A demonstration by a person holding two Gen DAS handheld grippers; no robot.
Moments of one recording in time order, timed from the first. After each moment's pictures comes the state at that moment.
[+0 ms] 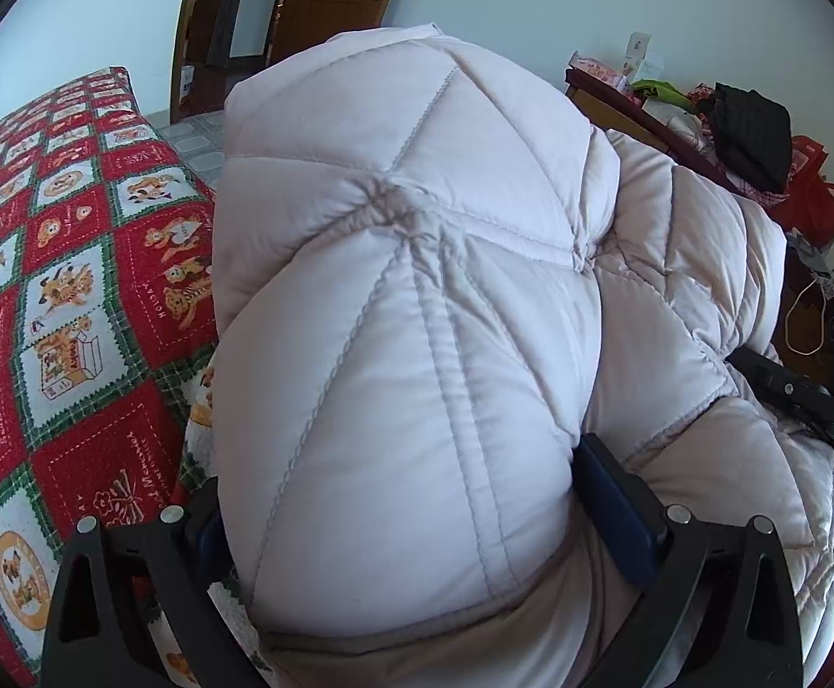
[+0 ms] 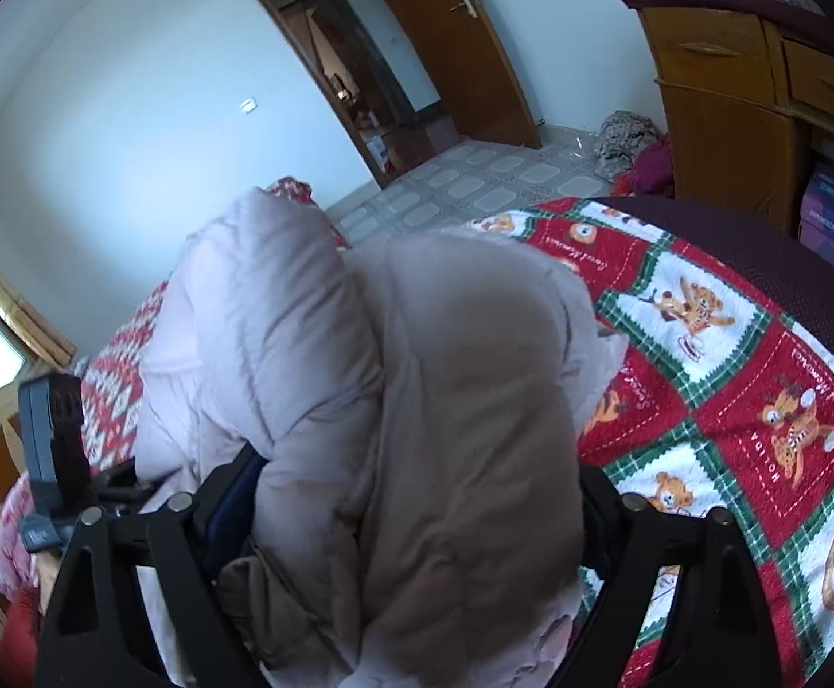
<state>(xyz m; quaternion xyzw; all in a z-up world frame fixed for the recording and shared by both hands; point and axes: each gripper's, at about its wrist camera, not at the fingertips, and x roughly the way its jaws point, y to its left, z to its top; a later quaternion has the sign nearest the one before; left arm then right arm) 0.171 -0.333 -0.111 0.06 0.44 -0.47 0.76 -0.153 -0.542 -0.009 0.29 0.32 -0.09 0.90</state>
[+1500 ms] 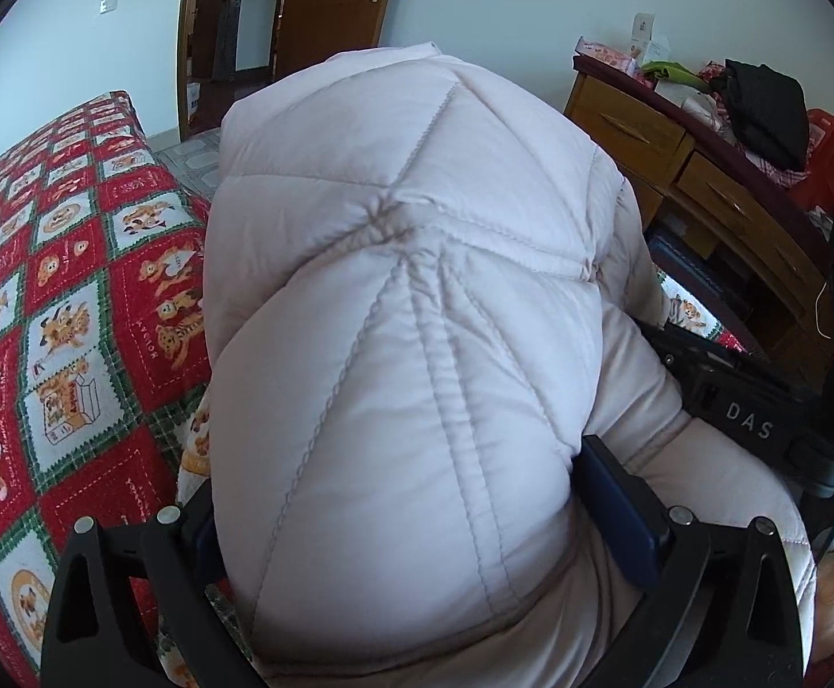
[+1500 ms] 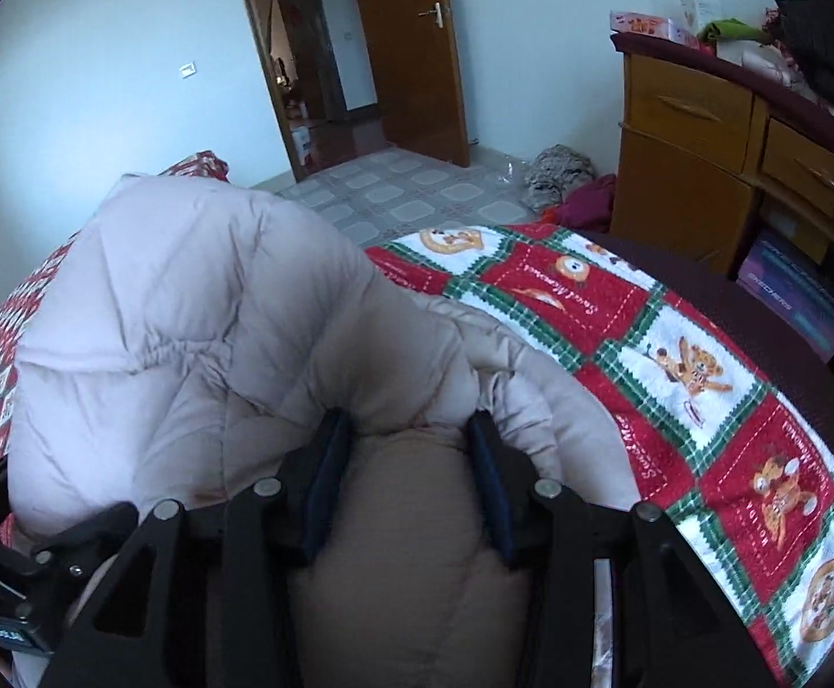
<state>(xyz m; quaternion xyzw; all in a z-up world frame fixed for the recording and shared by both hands) 0.168 -0.362 -0.112 0.10 0.43 -0.45 0.78 -0.090 -0.515 -0.032 0.18 0.35 -0.23 0.89</state>
